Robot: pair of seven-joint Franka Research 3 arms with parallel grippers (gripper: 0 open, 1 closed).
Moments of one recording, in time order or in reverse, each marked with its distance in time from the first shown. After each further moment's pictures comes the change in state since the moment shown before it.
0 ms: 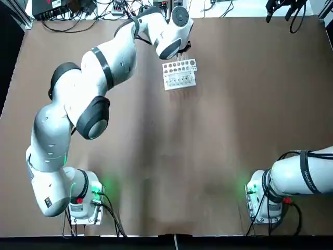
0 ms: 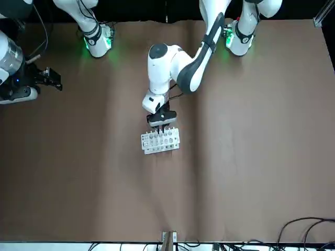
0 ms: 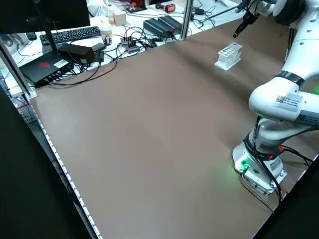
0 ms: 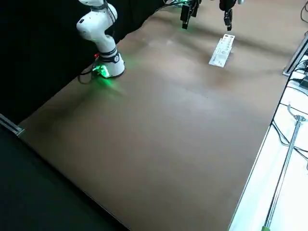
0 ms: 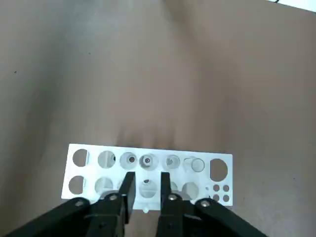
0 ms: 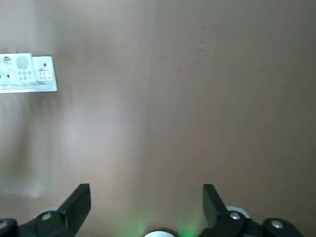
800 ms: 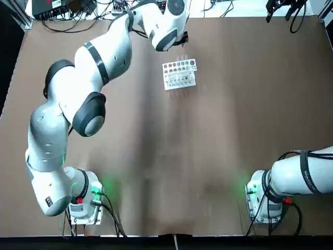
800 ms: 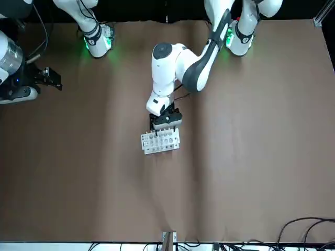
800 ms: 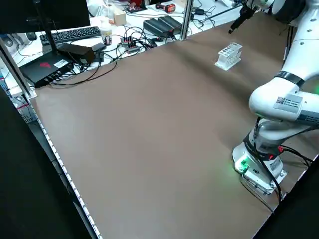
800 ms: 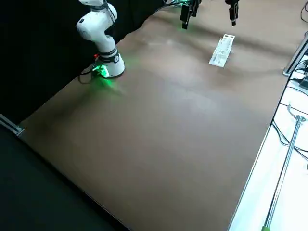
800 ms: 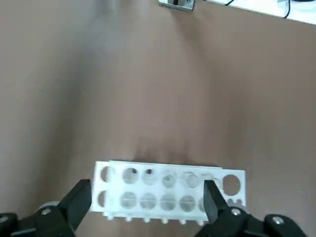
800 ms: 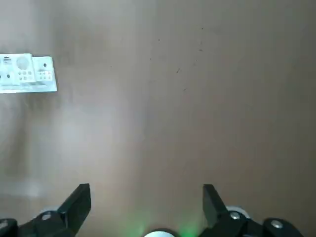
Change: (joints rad) left arm 0.042 -0.056 0.002 0.010 0.000 -0.090 0.078; right arm 0.000 -0.001 -0.001 0.000 0.000 0.000 0.000
